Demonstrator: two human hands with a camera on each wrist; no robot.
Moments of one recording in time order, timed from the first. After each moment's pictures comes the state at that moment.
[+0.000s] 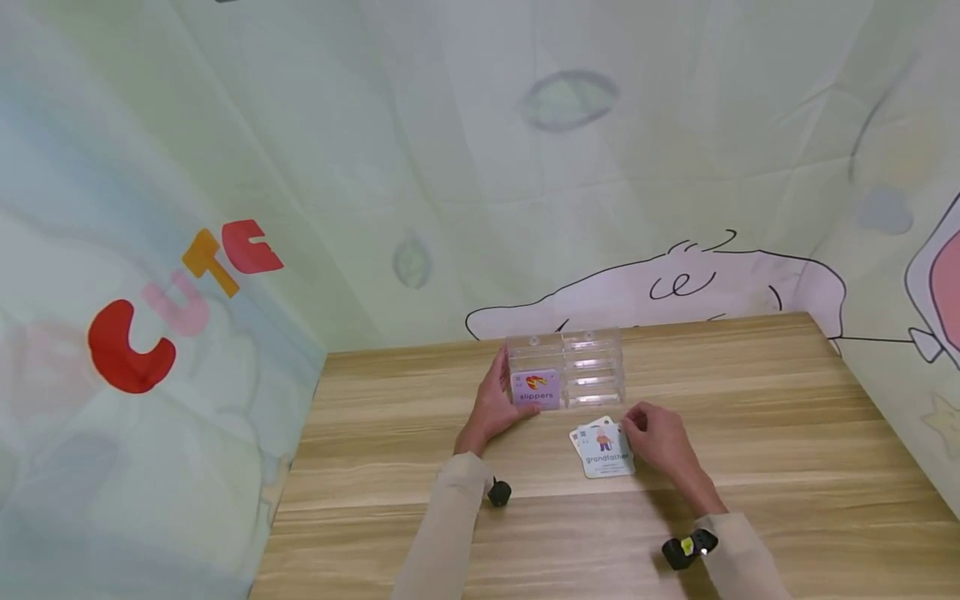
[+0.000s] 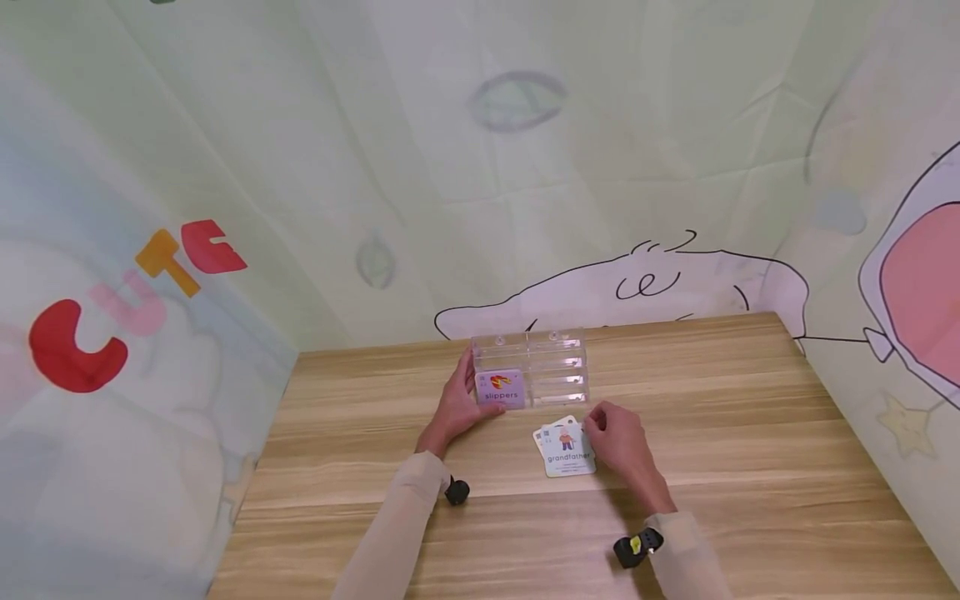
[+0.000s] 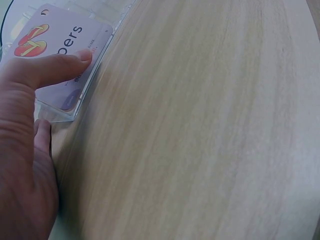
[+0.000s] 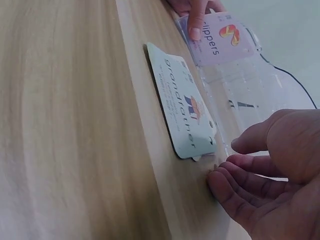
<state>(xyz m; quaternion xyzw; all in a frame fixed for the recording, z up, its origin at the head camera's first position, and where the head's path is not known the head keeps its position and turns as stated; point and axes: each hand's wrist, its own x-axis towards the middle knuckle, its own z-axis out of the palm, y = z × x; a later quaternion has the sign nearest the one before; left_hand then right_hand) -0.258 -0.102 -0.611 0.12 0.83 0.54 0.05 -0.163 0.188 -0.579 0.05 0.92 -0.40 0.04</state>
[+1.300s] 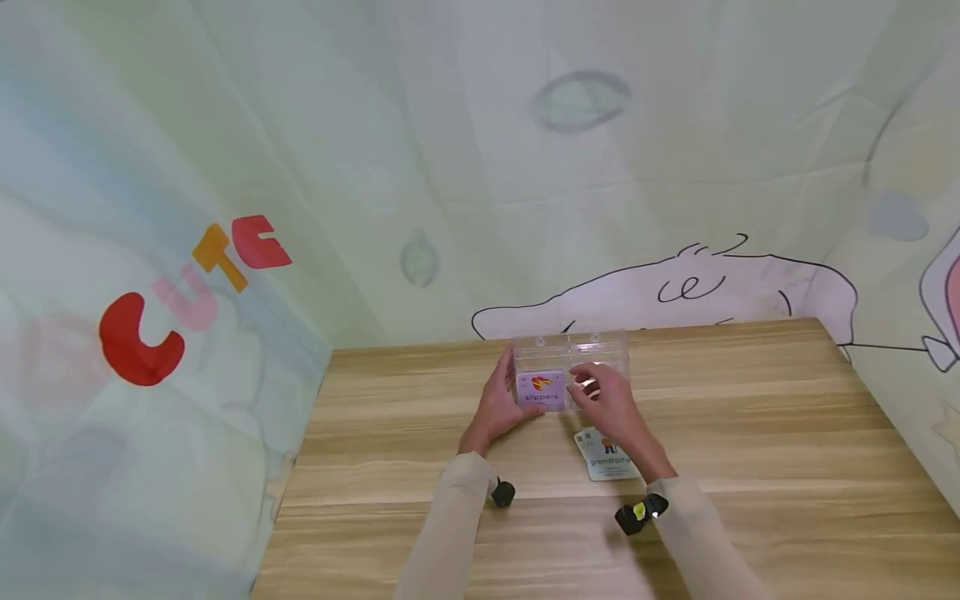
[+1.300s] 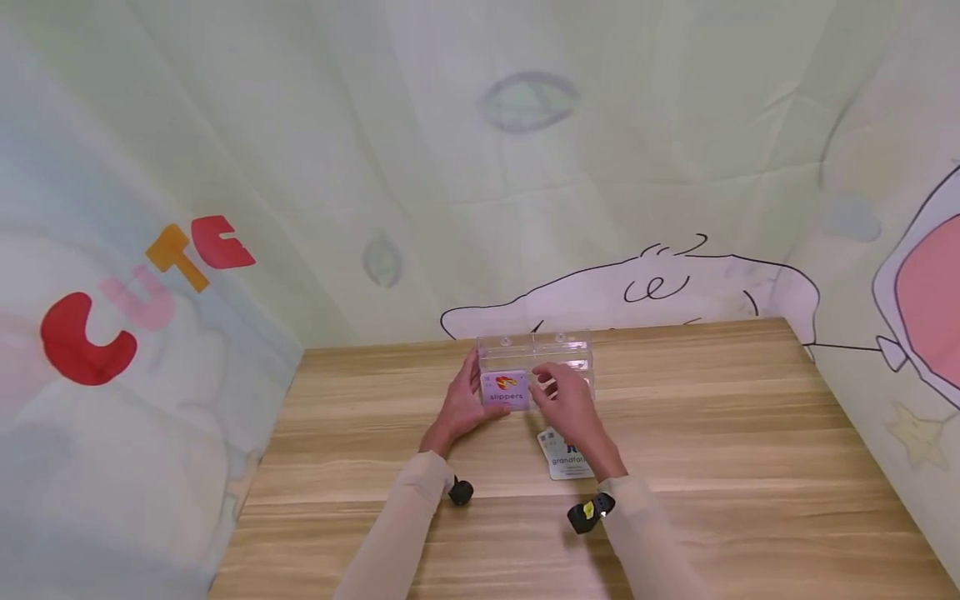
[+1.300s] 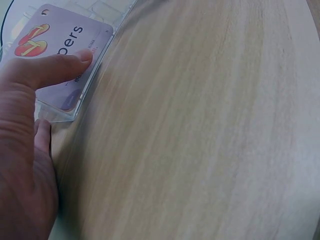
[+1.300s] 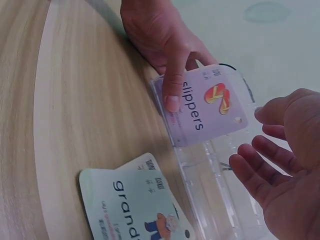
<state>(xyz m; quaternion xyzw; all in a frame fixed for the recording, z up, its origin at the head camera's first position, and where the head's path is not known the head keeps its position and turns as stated) -0.259 -0.103 -0.614 0.13 0.82 0.55 0.04 -0.208 0.120 -0.550 -0.09 0.87 -0.49 -0.04</state>
